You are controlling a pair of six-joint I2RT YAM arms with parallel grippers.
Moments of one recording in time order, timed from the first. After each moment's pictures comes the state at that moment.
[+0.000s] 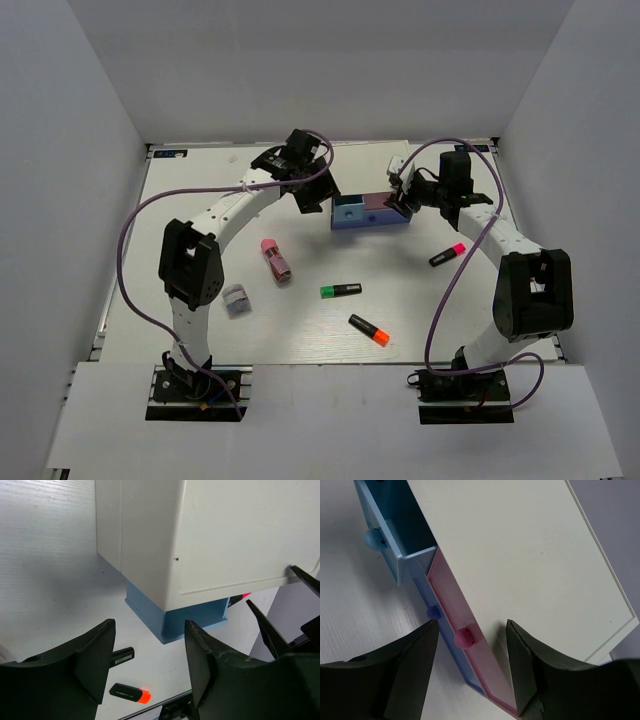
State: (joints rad) left arm -0.57 1.98 1.82 -0.74 0.10 -0.90; right arm 0.17 1.60 1.12 -0.08 -0.75 -0.86
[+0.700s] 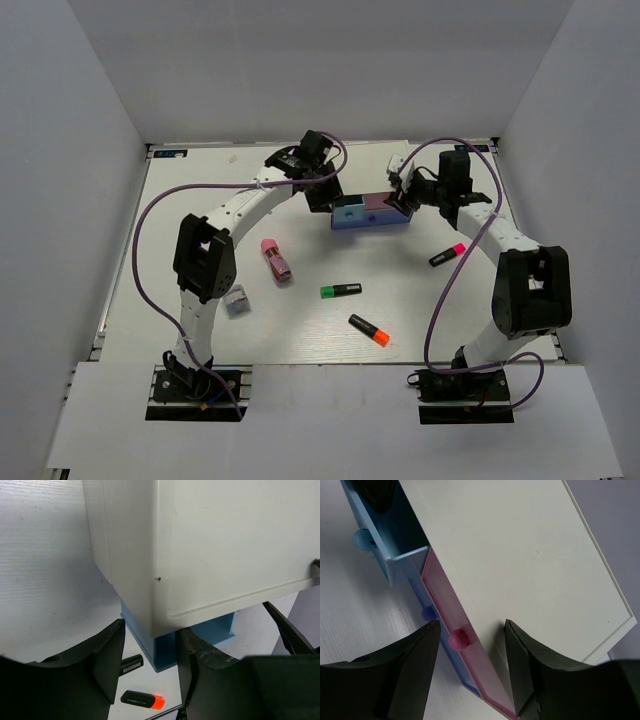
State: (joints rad) left arm -0.60 2.09 1.93 -0.79 0.09 -0.81; right arm 0.17 1.62 1.12 -0.06 -0.74 -0.86
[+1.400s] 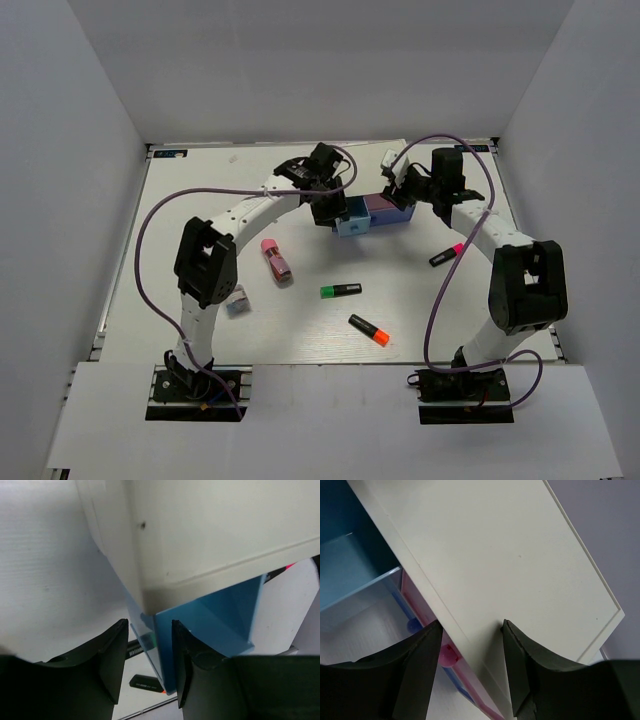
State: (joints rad) left arm -0.66 2.06 1.87 -0.81 0.09 -0.78; right arm 0.20 1.66 1.15 -0.02 -0.65 -0.81
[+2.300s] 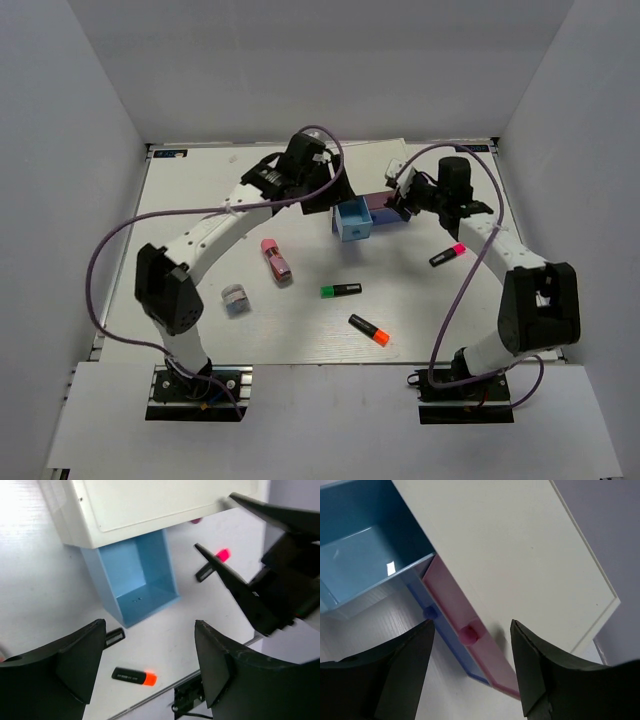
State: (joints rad) left arm -0.68 1.83 1.76 -0.71 0.08 -0.79; right arm 0.20 1.55 1.06 -0.02 -0.64 -0.84
